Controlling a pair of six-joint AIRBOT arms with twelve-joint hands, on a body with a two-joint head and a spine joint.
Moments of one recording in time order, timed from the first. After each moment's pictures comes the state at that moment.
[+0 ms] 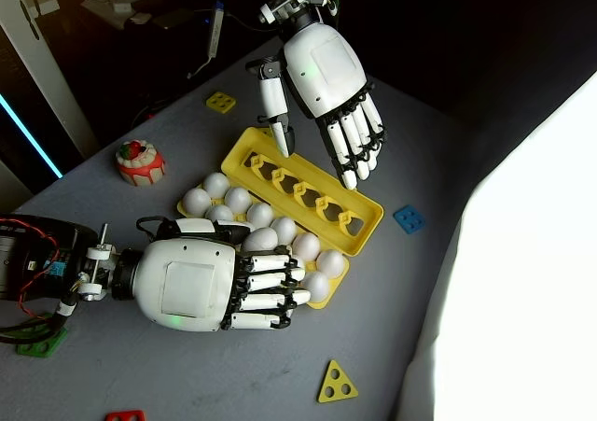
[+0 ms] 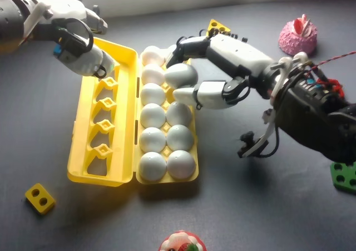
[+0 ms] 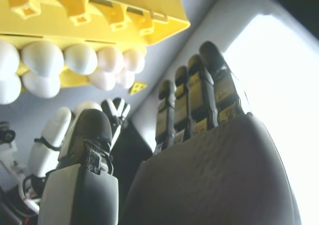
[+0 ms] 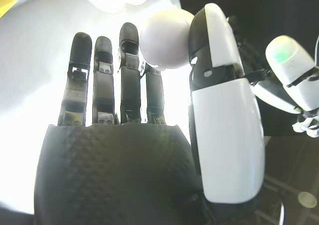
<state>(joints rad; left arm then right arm) 0.21 -0.94 0.96 -2.17 -0.70 3.00 -0.52 -1.50 1.40 0.48 0.66 -0.71</state>
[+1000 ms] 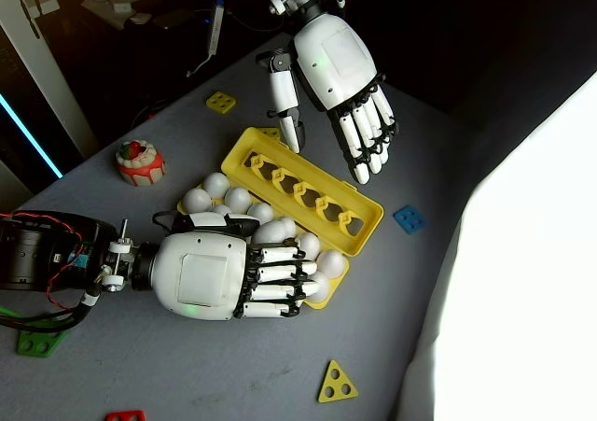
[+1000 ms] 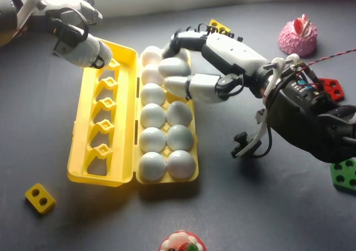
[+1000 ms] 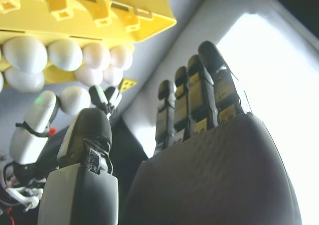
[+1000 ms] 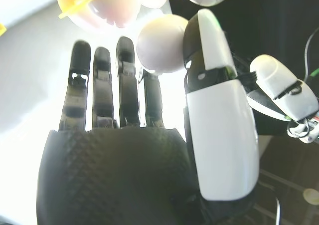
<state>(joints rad) 0.19 -0.94 0.96 -2.16 -0.70 3.00 -0.53 -1.54 1.46 0.49 0.71 -0.70</state>
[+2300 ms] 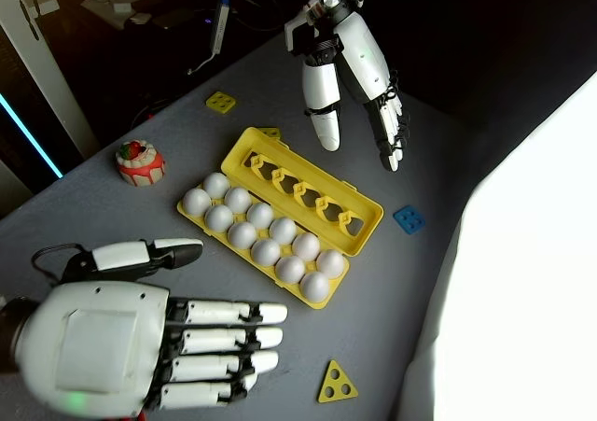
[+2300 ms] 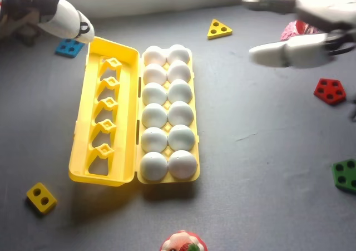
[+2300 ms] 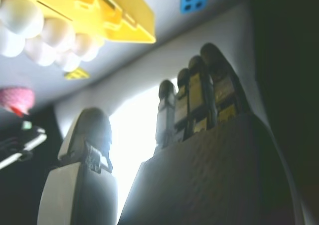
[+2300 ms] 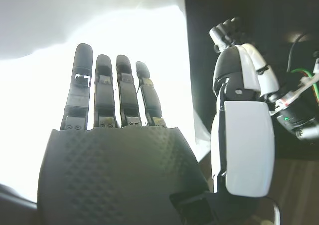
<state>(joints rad) 0.17 -0.98 1.08 -2.30 -0.88 2.56 -0.50 -1.06 1.24 0.26 0.47 -0.71</state>
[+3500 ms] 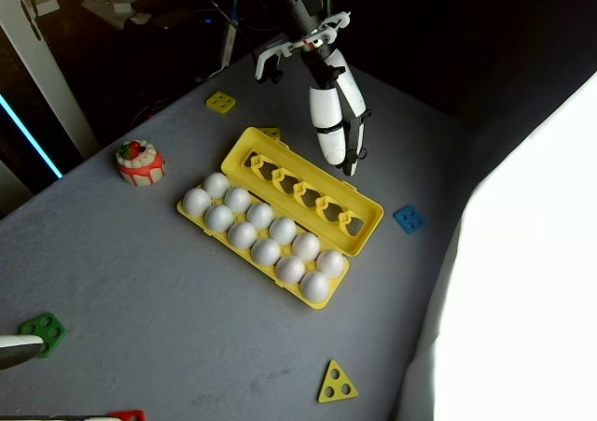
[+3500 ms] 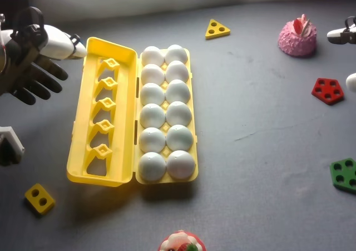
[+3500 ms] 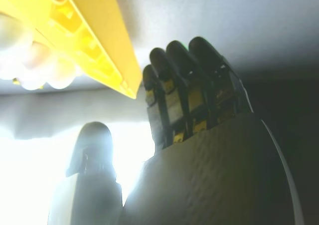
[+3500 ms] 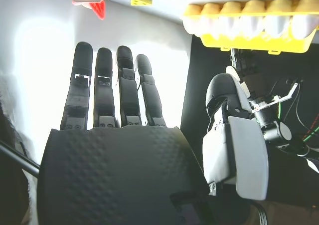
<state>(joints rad) 0.35 -1.00 1.10 -2.33 -0.92 2.16 -0.74 -0.82 1.20 -0.16 0.63 -0.52</state>
